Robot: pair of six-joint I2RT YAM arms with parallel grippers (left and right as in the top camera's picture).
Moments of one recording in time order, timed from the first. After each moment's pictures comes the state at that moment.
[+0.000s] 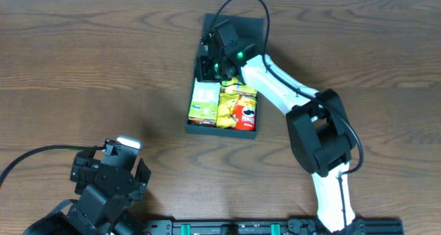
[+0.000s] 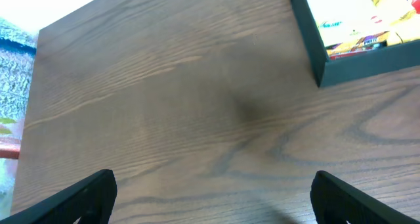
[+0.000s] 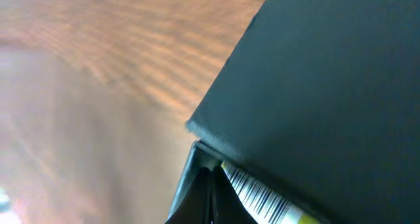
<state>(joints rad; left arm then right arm) -0.70 0.54 0.97 -1.31 -0.53 -0.11 0.55 2.21 1.70 -0.49 -0.45 0.52</state>
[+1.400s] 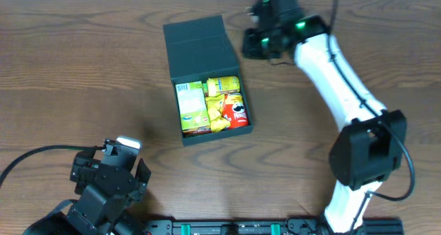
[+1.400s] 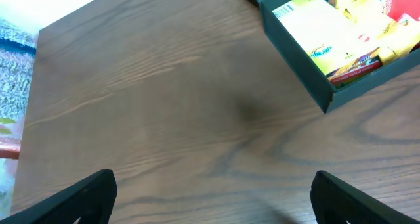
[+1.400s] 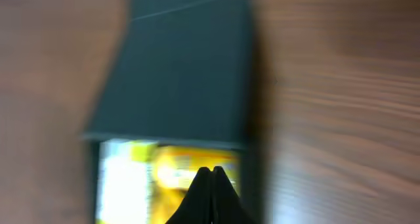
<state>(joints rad) -0.70 0.54 0.97 -1.31 -0.53 -0.11 0.29 1.99 1.79 -0.85 -0.33 0.35</state>
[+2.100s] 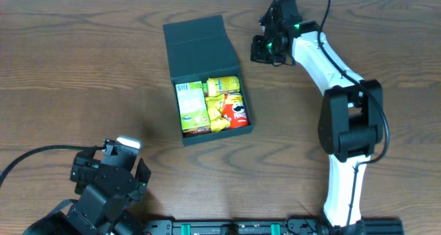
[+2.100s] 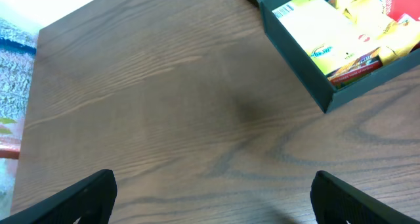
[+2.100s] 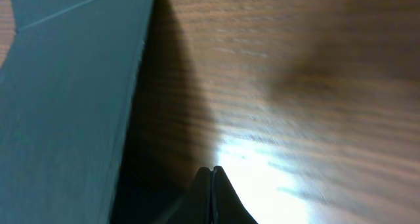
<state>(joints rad) -0.70 0.54 0.97 -1.31 -0.53 -0.11 0.24 2.24 1.79 -0.69 -0.35 0.33</state>
